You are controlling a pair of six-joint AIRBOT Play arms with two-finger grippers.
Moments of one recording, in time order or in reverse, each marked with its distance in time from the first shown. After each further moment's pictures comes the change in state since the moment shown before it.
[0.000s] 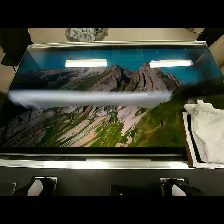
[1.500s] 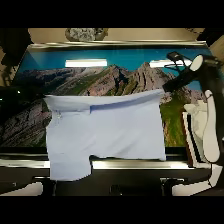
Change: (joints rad) left arm -0.269 -0.543 0.019 0.093 -0.018 0.004; right arm 0.132 -0.576 0.245 -0.314 -0.006 0.182
